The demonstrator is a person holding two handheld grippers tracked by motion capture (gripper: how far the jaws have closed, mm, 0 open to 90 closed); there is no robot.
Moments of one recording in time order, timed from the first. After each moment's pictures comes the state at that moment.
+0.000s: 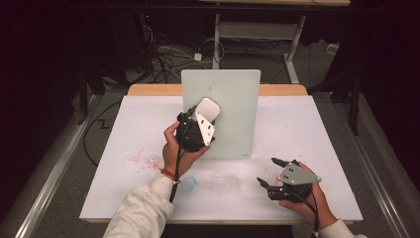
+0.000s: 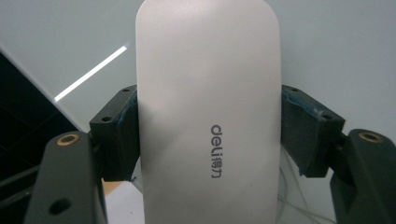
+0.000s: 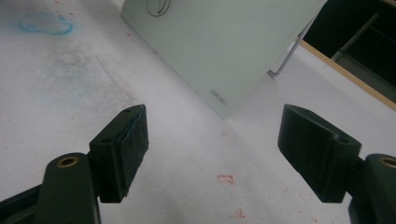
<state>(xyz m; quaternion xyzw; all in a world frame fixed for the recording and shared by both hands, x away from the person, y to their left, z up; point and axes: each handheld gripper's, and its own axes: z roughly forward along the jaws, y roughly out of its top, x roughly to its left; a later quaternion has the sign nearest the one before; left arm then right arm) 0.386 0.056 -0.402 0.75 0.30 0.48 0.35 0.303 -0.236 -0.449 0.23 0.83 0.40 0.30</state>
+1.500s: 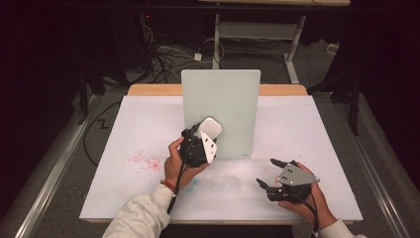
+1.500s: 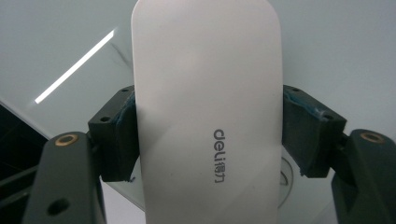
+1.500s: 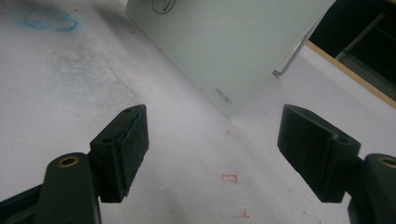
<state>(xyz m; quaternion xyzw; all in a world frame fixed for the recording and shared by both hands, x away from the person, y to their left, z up) 0.373 0.052 -0.445 0.78 0.27 0.46 0.32 0.302 -0.235 -0.450 0.22 0.84 0.40 0.30</state>
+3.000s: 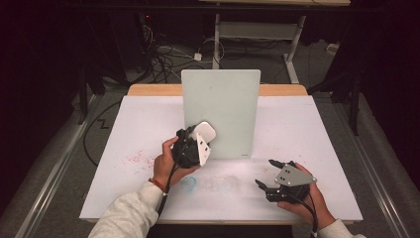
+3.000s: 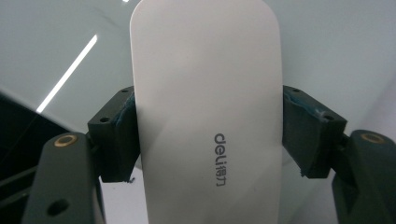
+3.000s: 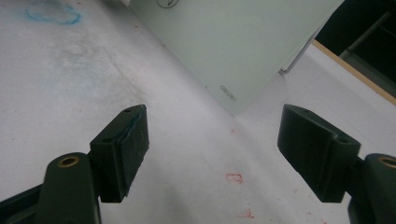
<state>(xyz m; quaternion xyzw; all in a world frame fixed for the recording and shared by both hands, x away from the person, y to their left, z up) 0.374 0.074 -0.443 0.82 0.22 0.46 0.28 0.302 -0.231 -0.452 0.22 0.84 0.39 0.30</state>
